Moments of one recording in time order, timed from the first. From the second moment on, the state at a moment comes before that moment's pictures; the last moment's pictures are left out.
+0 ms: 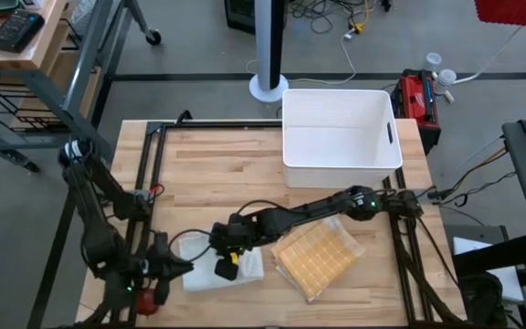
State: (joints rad) left arm -1.19 1.25 0.86 -0.58 -0.99 -1.38; right arm 0.25 2.43 2.35 -0.75 -0.01 0.50
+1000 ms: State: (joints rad) left arm -1.05 1.52 0.76 -0.53 -0.37 -1.78; right arm 0.24 2.43 2.35 -0.71 -0.02 0.52
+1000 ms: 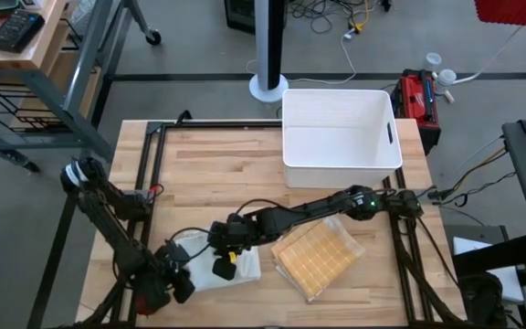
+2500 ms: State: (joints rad) left arm -1.03 1.51 0.78 -0.52 -0.46 -1.73; right arm 0.23 2.47 2.35 -0.57 -0.09 0.52
